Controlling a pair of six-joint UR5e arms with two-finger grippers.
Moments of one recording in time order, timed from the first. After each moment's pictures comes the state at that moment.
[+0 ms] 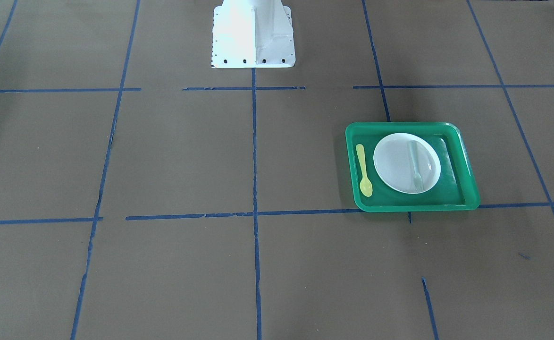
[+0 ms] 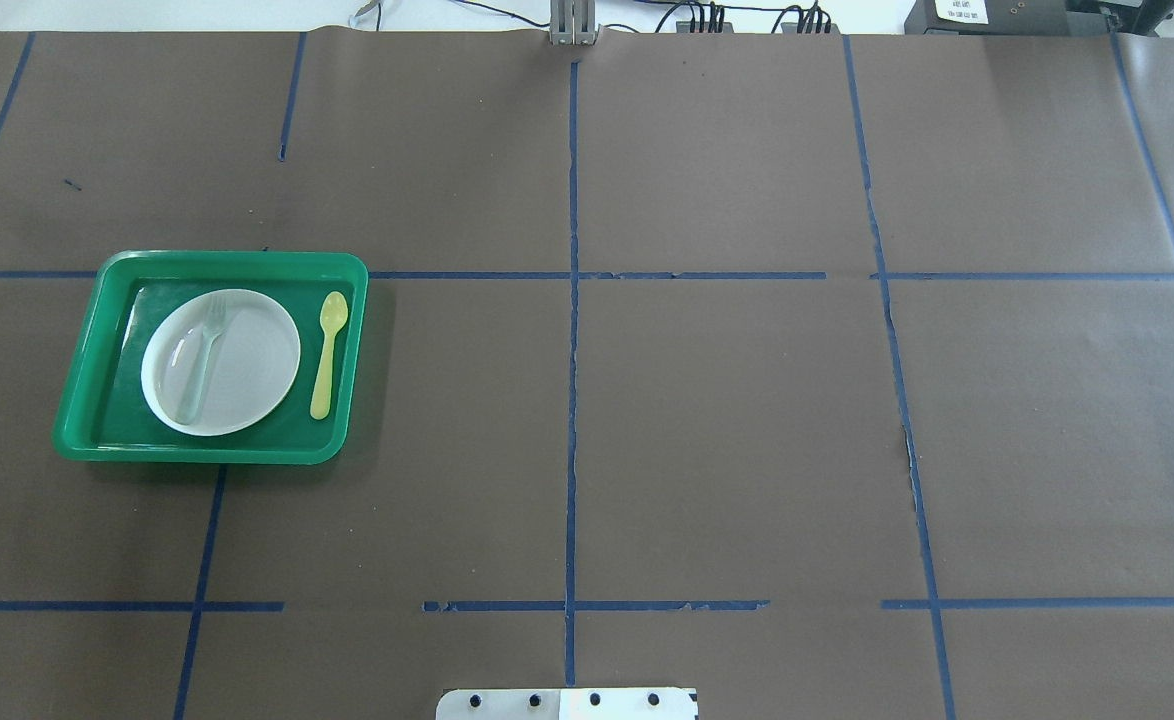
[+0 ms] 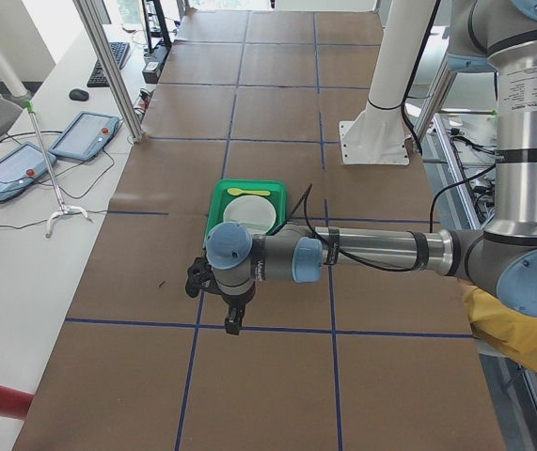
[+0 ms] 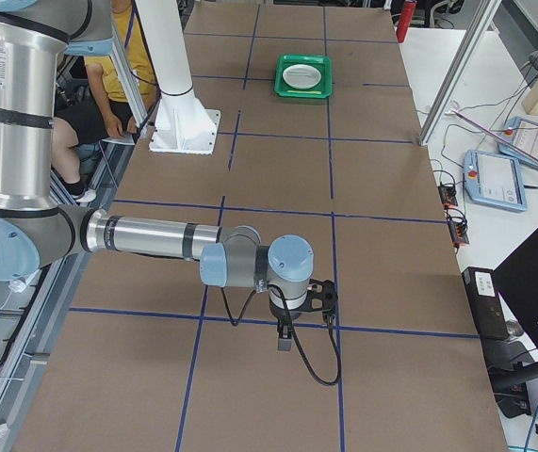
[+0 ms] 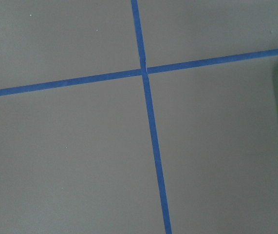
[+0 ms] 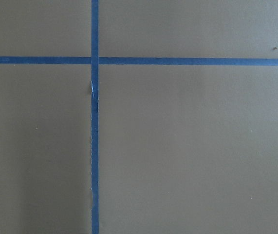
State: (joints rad) left arm -1.56 -1.48 -1.69 -1.57 -2.39 0.13; right arm 1.58 -1.70 1.64 -1.50 2.28 0.01
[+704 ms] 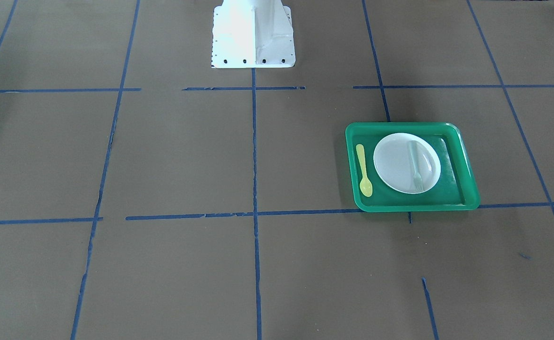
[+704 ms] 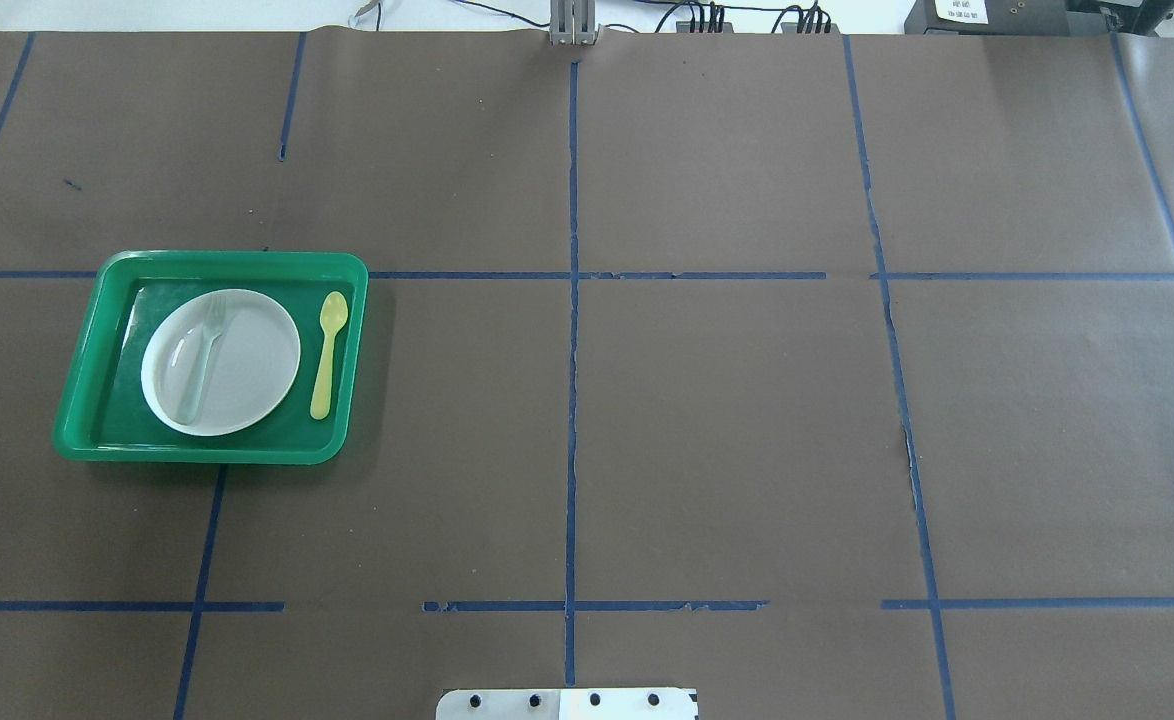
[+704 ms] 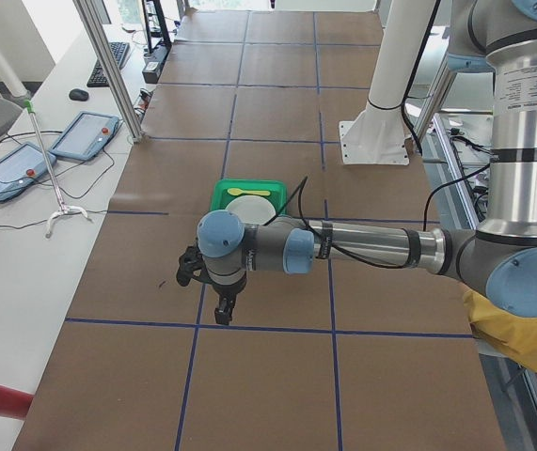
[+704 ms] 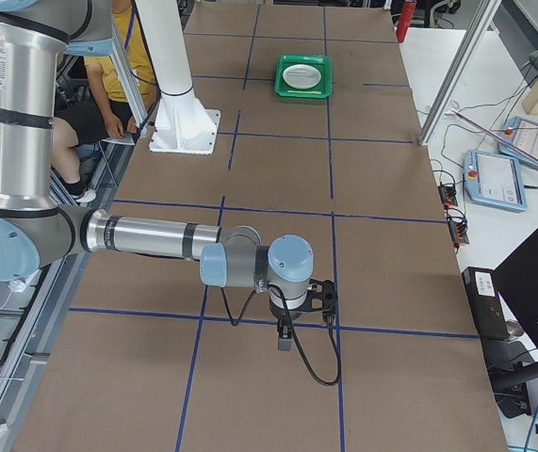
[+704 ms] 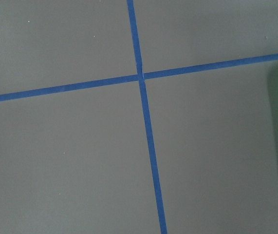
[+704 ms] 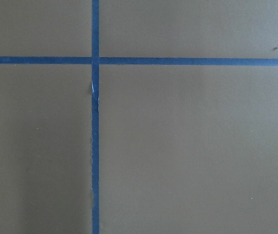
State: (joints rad) left arm -1.56 -1.55 -1.70 -1.57 -2.39 0.12; right arm 1.58 -1.70 1.64 -1.50 2.28 0.01
